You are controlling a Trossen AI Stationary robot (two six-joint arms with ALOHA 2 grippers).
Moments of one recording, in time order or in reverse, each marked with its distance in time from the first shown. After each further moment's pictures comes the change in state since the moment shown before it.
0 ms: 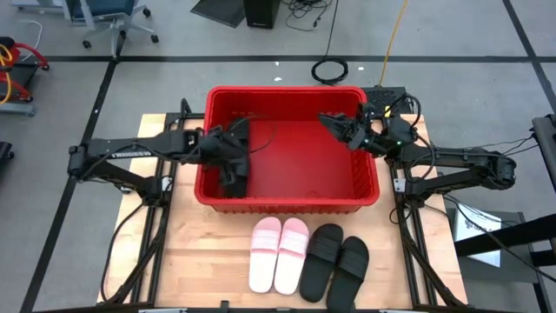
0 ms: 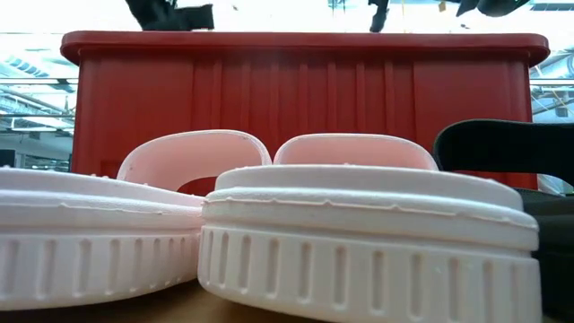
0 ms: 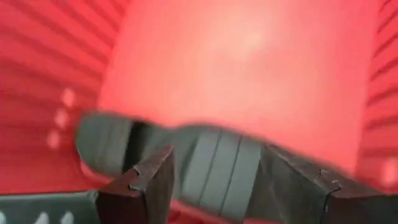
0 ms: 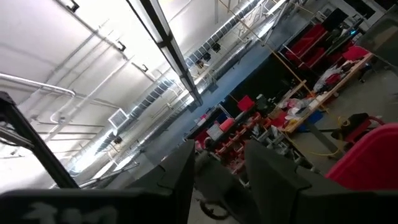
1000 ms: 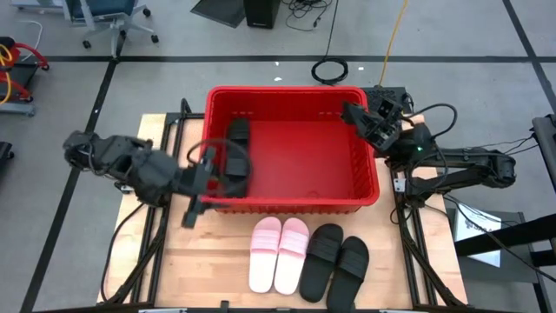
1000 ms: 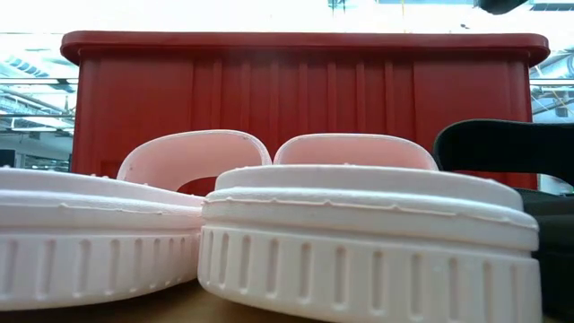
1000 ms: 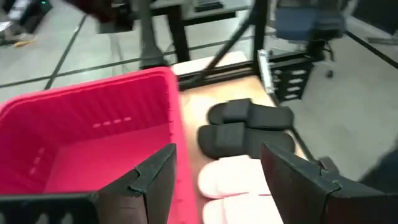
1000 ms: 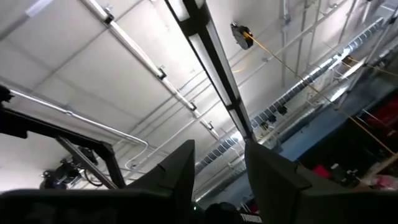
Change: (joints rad) left arm -0.530 0.008 0.550 -0.049 0.041 -0.051; right arm 0.055 0.000 0.000 0.411 0.034 -0.033
